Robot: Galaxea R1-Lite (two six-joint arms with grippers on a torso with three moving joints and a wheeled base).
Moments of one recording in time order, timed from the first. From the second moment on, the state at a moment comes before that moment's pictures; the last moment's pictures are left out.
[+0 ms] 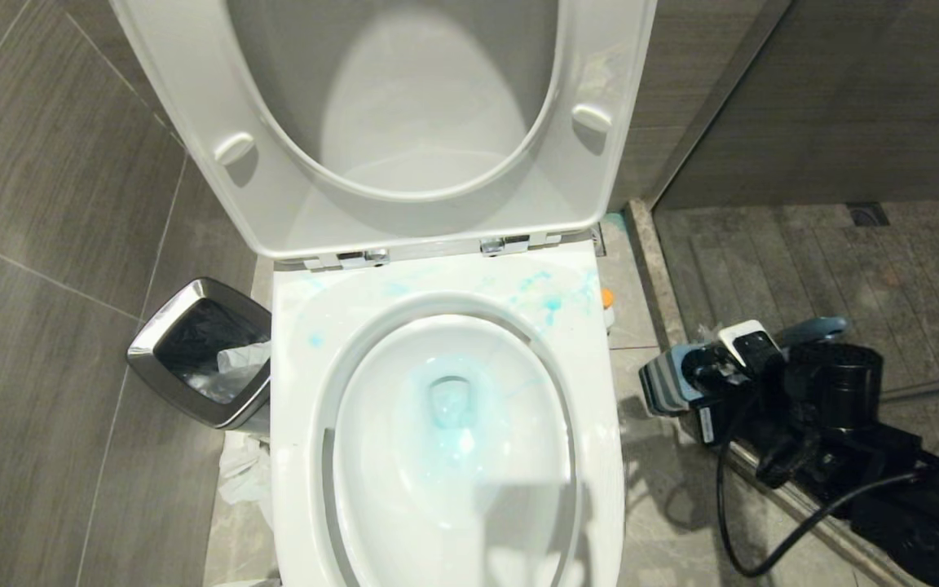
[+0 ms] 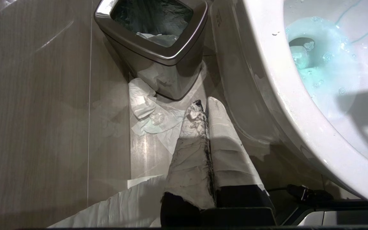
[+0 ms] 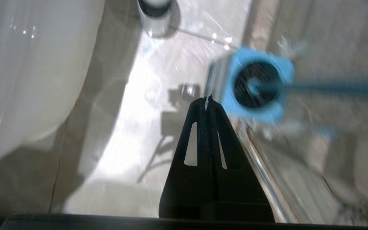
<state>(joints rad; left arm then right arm) 0.00 0.00 0.00 0.00 0.00 0.00 0.30 1.86 -0.47 -1.06 -0.26 -0.19</state>
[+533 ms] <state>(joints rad) 0.00 0.00 0.00 0.00 0.00 0.00 0.36 1.72 -0.02 -1.36 -0.32 0.07</state>
